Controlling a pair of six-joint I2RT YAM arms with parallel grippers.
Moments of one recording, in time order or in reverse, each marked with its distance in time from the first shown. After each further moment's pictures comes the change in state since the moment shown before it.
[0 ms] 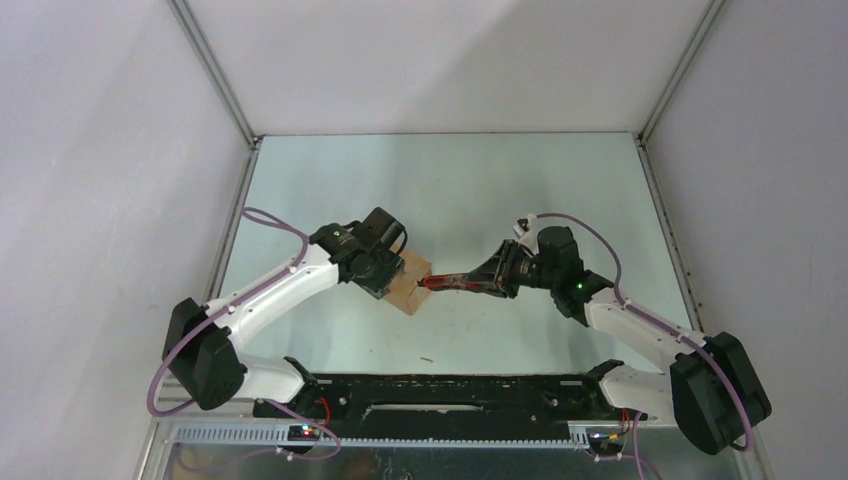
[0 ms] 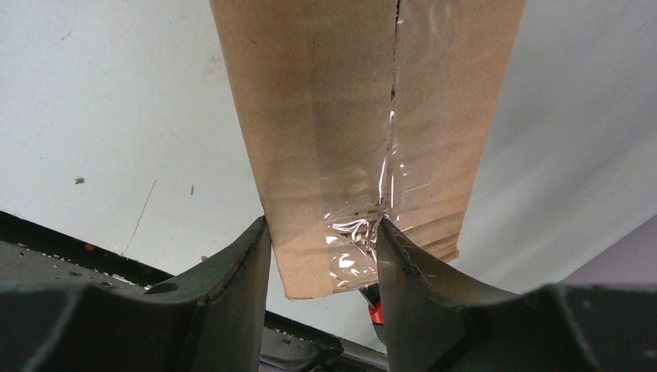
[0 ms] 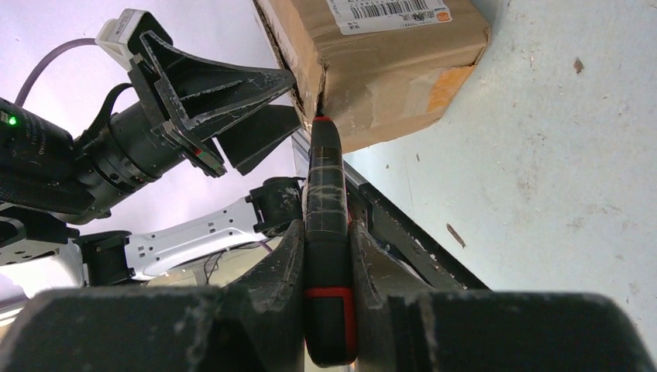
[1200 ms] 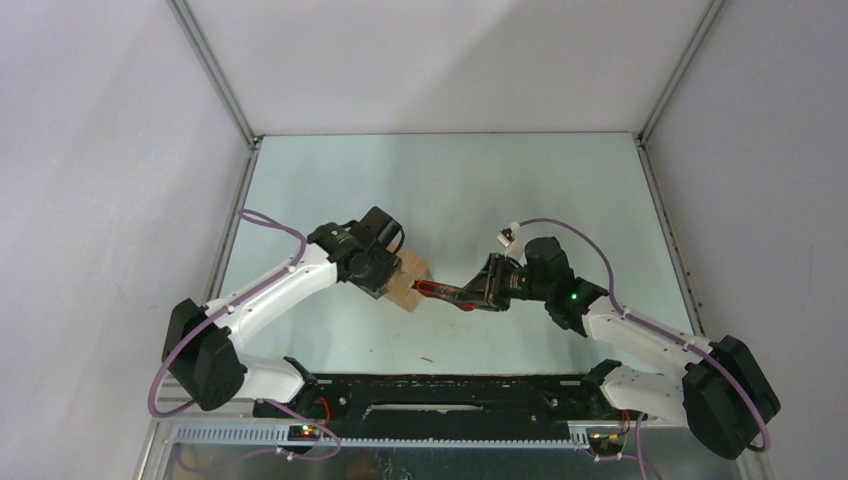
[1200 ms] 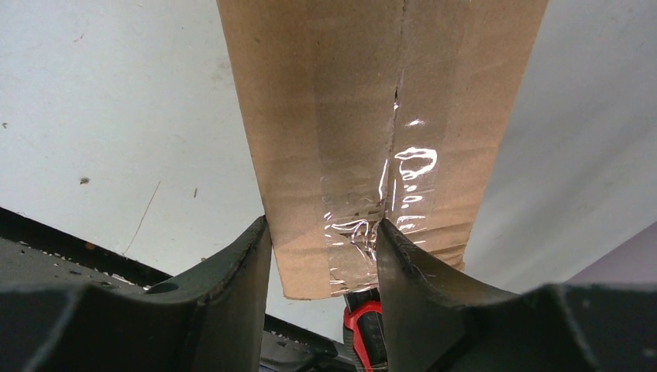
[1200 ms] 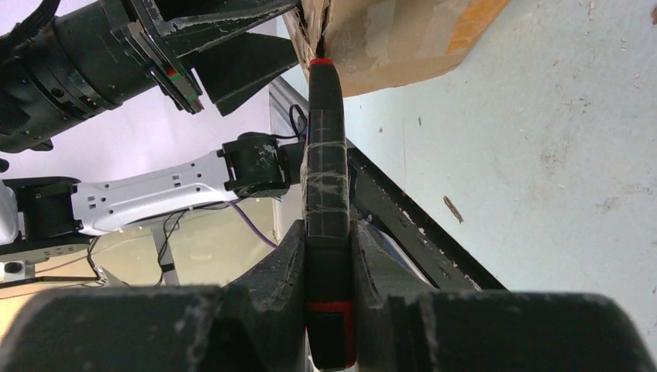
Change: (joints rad) left arm 0.015 -0.002 -0.006 -0.011 0.006 -0.014; right arm 0.145 -0.044 -0.013 -0.020 0.048 -0.071
